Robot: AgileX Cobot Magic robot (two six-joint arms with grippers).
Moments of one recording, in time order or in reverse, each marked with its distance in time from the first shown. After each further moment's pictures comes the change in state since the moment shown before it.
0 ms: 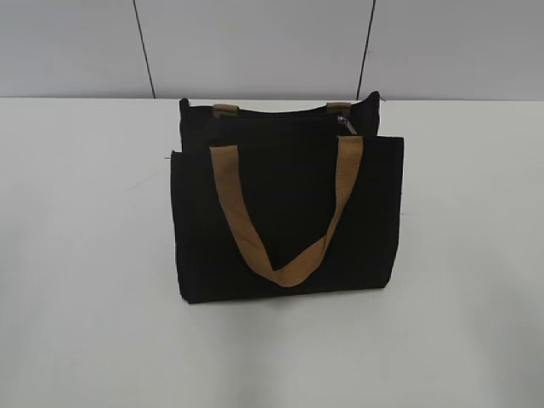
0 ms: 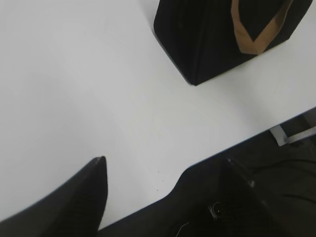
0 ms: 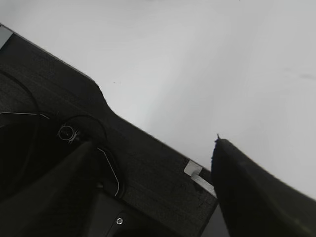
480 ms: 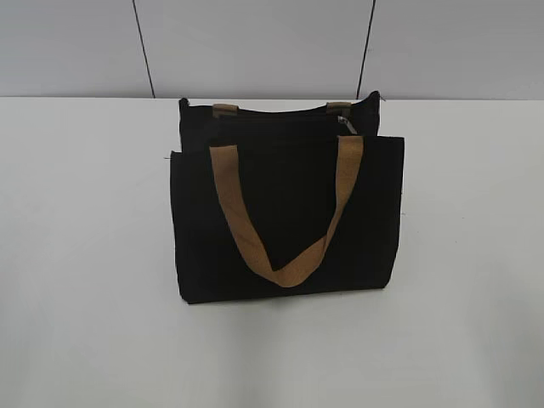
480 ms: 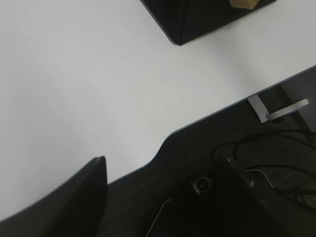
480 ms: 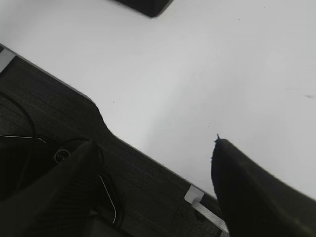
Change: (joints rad) left arm -0.001 -0.130 0.217 -0.072 -0.026 0.006; right arm 0.000 -0.100 0.104 0.001 -0.117 -0.005
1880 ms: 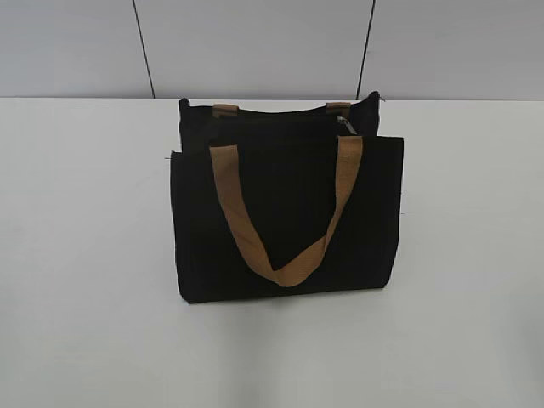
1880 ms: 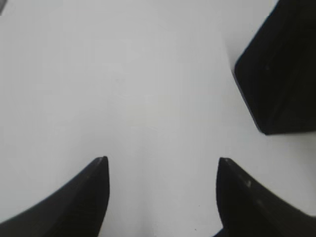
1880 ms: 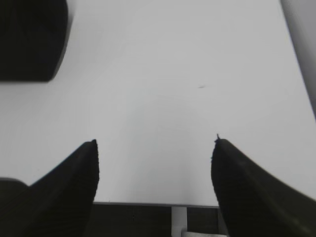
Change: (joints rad) left arm 0.512 -0.184 0.045 -0.001 -0.125 0.059; right arm -0.512 -0.258 0.001 0.002 -0.009 -0.004
